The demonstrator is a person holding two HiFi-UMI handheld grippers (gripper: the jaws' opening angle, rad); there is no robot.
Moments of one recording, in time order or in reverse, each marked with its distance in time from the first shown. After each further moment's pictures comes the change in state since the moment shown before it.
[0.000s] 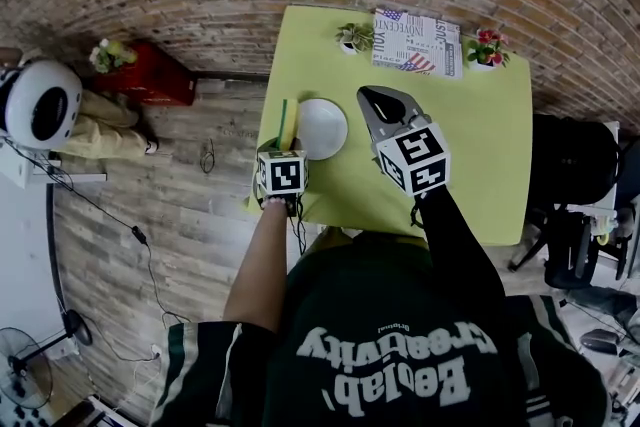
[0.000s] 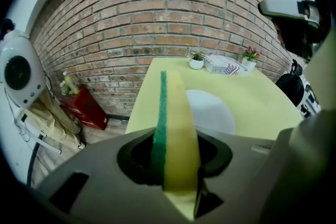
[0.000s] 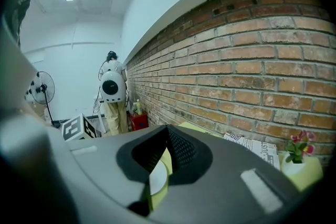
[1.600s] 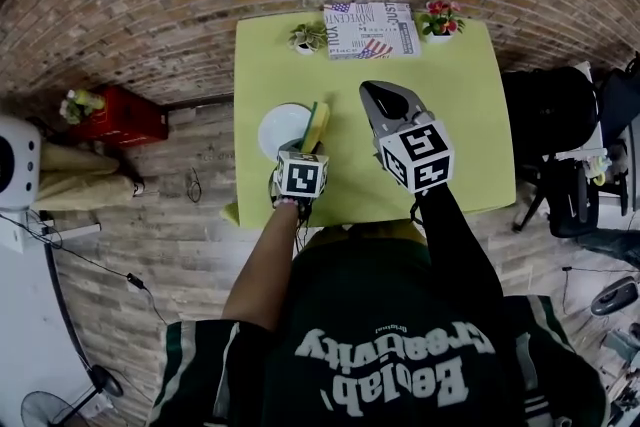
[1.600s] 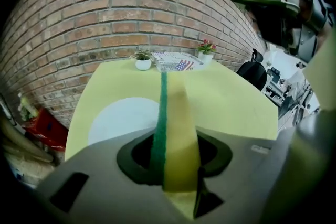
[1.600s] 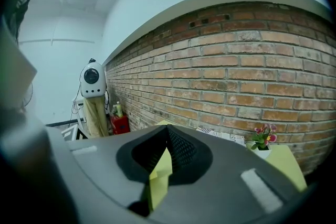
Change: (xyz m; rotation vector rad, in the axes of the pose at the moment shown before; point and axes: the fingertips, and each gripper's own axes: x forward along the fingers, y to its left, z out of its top) left arm 0.014 -0.121 0.003 0.249 0.021 -0.309; right arm -0.063 -0.039 -0.008 0.064 -0.021 -0.233
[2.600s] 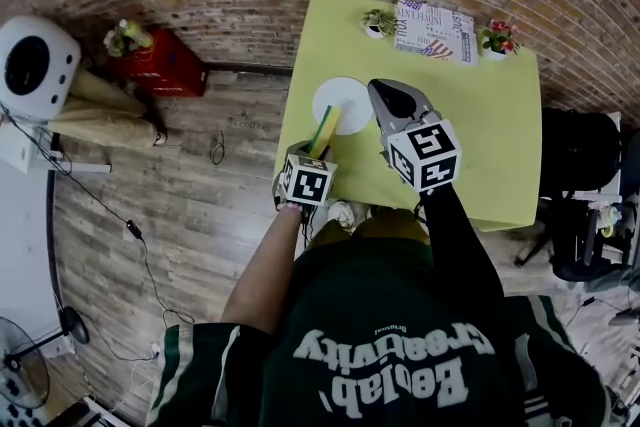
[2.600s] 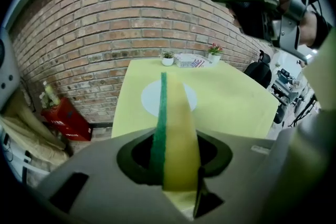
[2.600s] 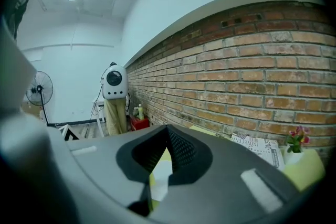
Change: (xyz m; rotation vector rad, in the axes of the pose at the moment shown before) left arm -0.092 0.048 -0.083 -0.068 -0.040 0.100; right arm 0.020 0.131 0.011 -0.055 -0.032 0.190
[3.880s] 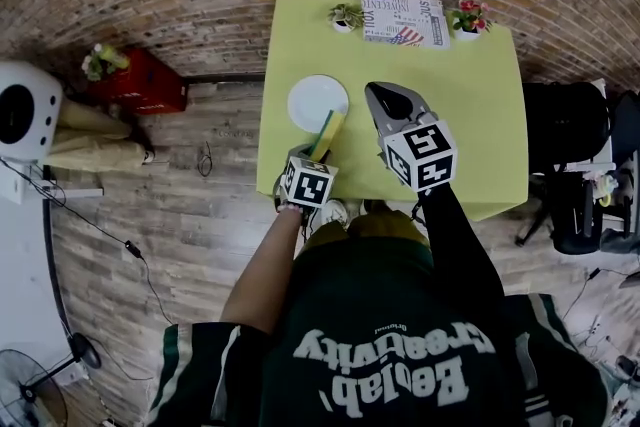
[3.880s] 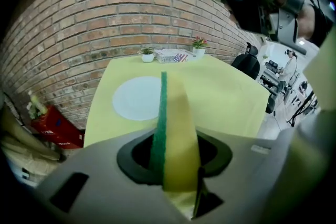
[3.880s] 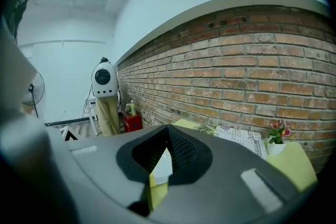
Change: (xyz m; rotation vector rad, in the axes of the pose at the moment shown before) left arm 0.024 -0.054 -0.001 0.109 0.033 -0.082; right arm -0.042 -0.034 -0.024 0.025 0.031 -0.092
